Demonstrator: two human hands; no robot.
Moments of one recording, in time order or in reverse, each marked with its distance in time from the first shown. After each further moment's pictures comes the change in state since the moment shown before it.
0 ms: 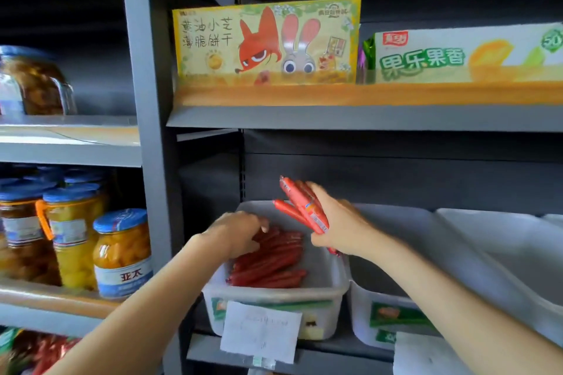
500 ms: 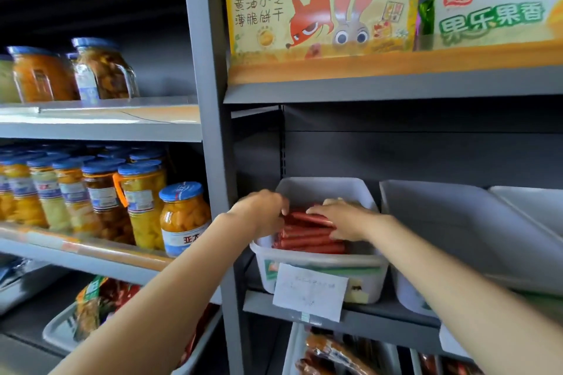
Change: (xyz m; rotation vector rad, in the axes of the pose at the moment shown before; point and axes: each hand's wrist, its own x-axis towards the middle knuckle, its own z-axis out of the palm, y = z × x) left_hand -0.041 -0.011 -0.004 -0.038 0.005 -0.119; right_hand 0.032 -0.016 0.058 -0.493 -0.369 -0.158
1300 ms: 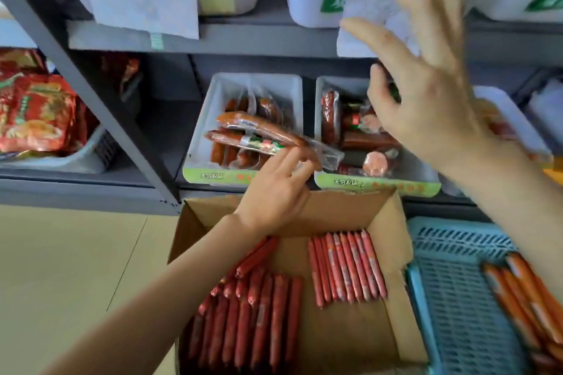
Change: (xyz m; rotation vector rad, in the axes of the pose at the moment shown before) left_hand -0.143 0.229 0.273 -0.427 0.325 0.450; right_hand -0.255 0.040 0.155 -0.064 0.898 -0.009
